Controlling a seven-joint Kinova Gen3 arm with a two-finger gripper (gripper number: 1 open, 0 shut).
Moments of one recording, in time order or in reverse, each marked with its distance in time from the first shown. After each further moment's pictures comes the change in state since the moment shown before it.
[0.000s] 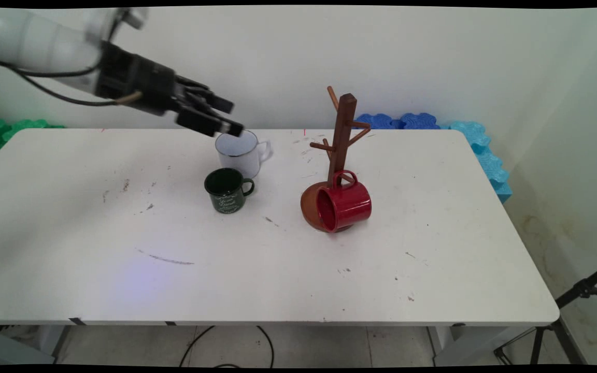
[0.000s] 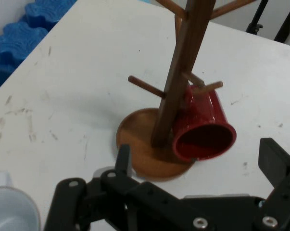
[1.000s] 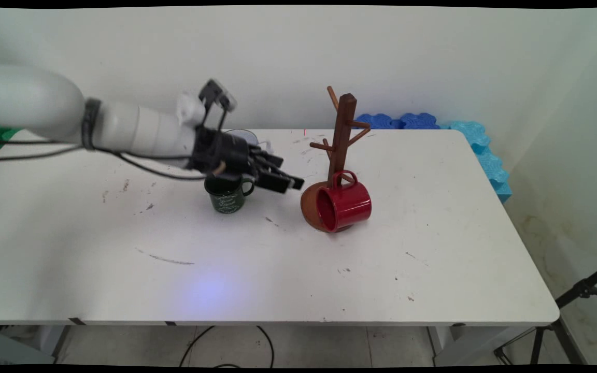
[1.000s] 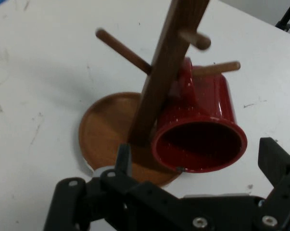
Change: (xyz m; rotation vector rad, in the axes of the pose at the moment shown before) arm -0.055 0.055 0.131 0.079 0.000 -0.146
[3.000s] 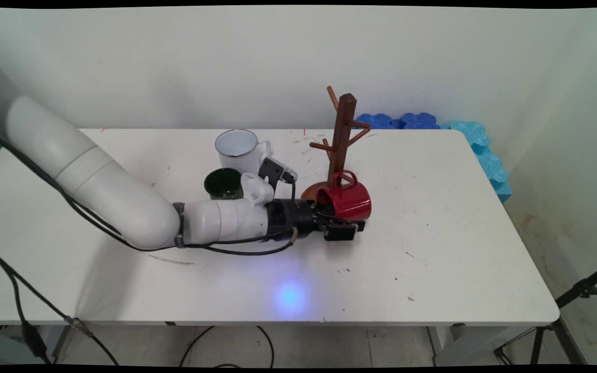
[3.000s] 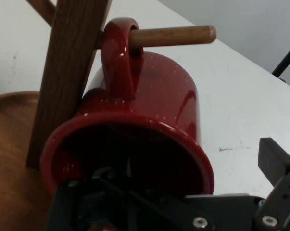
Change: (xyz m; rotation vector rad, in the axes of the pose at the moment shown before) arm -0.078 0.069 0.135 -0.008 0.190 -0.161
